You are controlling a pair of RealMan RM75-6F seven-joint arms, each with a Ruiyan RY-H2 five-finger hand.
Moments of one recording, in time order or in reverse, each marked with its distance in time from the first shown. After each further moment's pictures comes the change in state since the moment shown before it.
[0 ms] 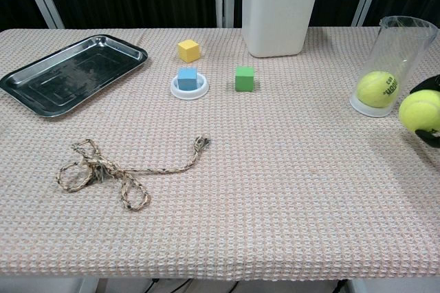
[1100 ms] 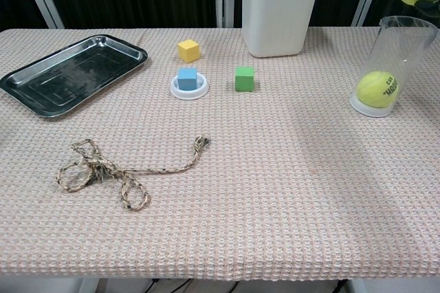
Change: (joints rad) left arm -0.006 0.020 0.005 -0.055 0.008 -0.010 0.033; right arm 0.209 0.180 0.223 -0.242 0.110 -0.028 -0.421
